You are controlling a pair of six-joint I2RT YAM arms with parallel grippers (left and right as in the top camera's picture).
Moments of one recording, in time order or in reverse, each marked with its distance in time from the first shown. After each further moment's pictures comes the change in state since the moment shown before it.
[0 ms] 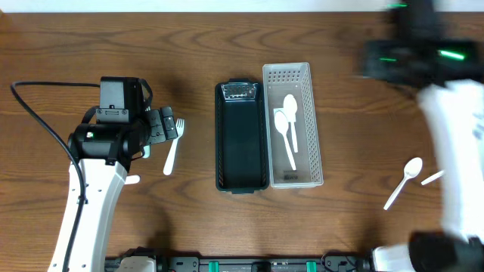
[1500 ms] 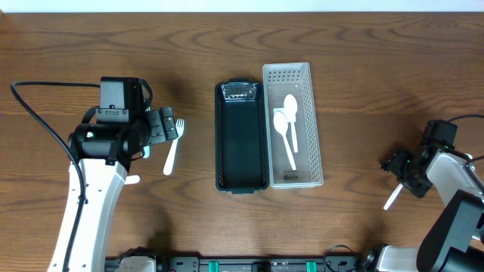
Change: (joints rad) left arm 0.000 0.000 0.000 -0.006 0.000 0.000; right arm -0.441 -0.043 -1.141 0.683 -0.005 0.045
